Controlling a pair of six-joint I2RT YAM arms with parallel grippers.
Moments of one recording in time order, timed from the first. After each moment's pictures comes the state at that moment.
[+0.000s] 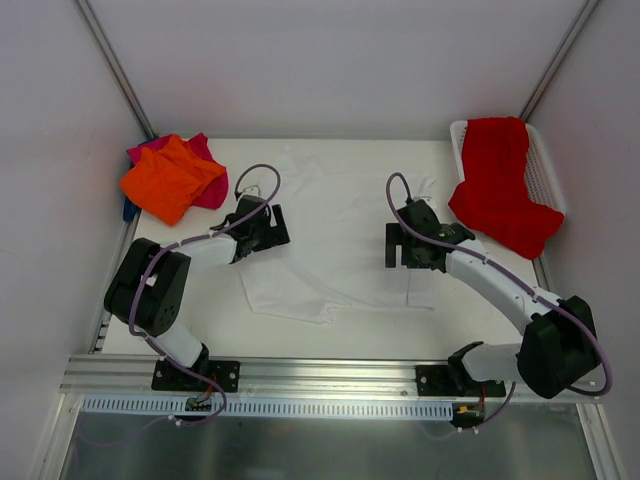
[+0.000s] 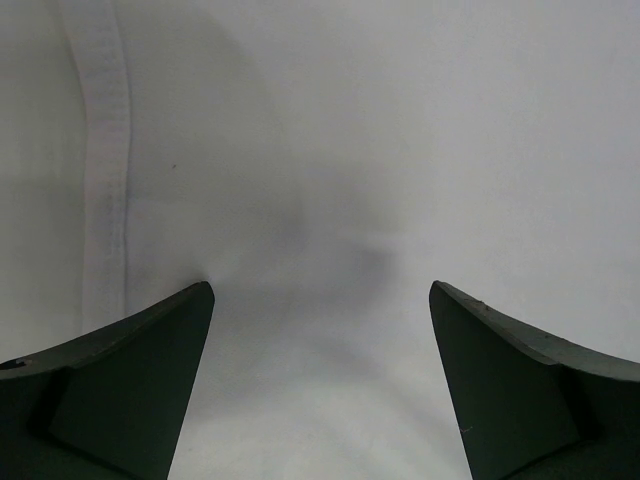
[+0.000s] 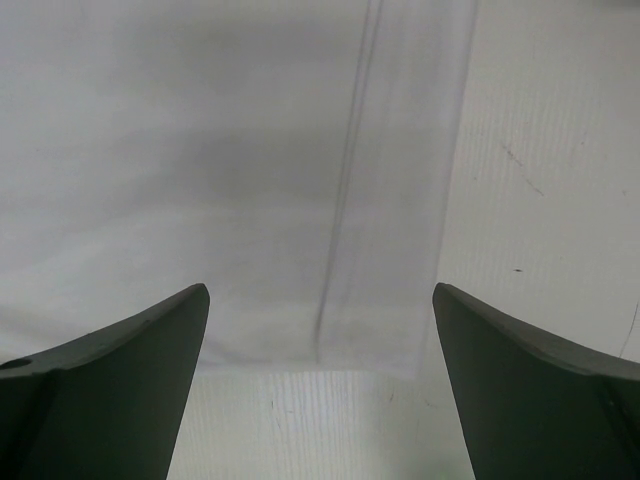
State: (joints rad) left arm -0.40 1.63 0.80 0.00 -0.11 -0.58; right arm 0.54 1.31 0.94 -0.72 0.32 0.44
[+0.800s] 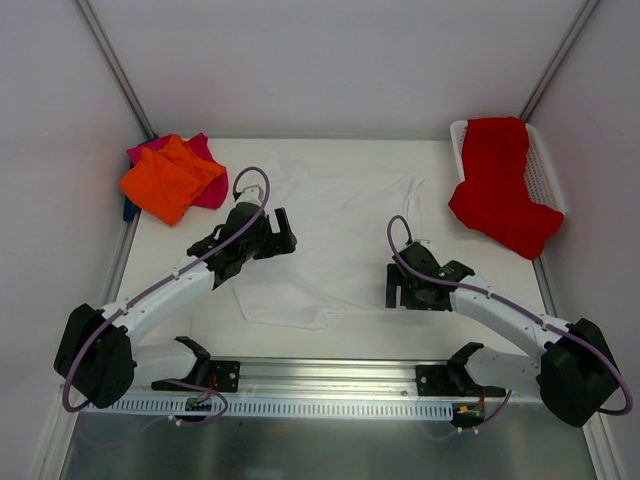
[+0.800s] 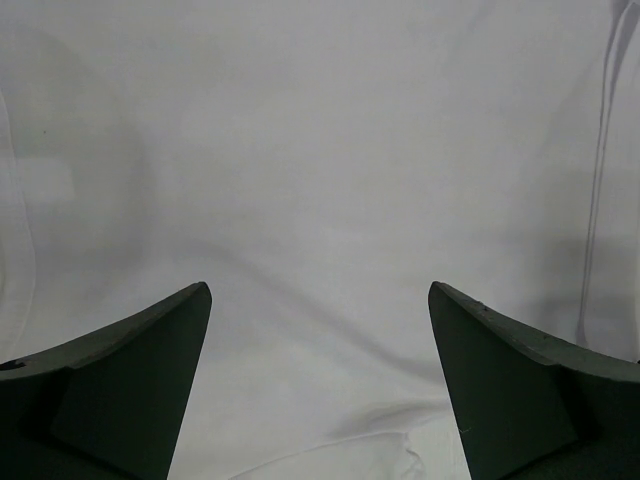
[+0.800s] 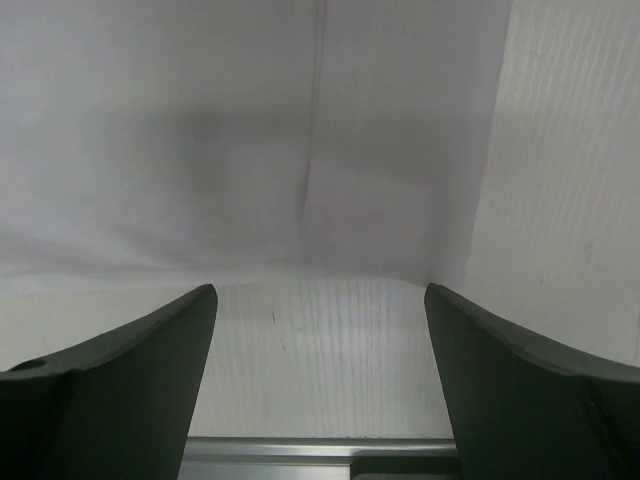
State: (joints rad) left arm -0.57 1.21 0.77 -0.25 -0.16 -0.63; right arm 0.67 1.14 0.66 -0.72 0.24 0.63
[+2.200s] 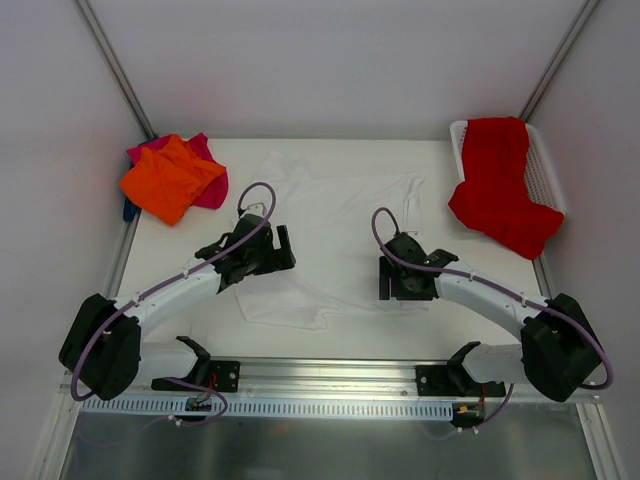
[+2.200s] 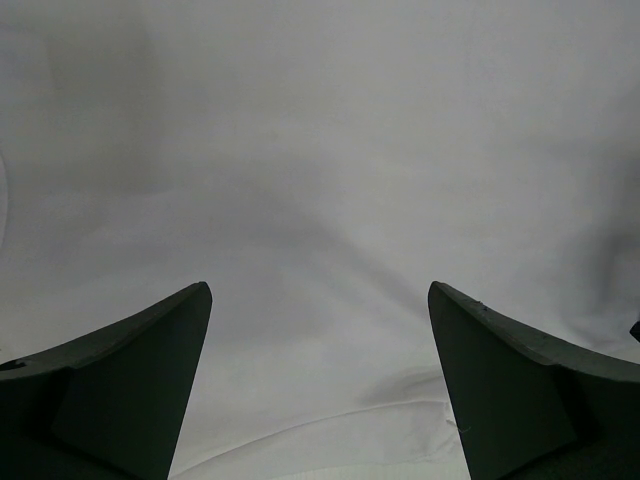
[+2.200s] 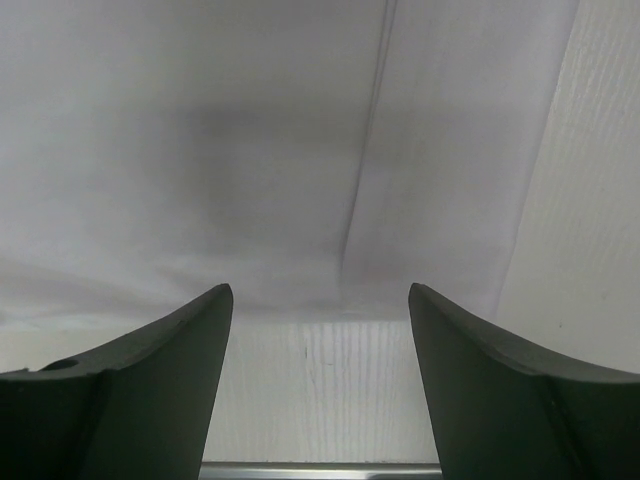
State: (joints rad) left arm -0.58 1.24 0.70 -0.29 -0.12 -0.67; right arm 0.69 1.28 0.73 -0.68 0.25 0.62
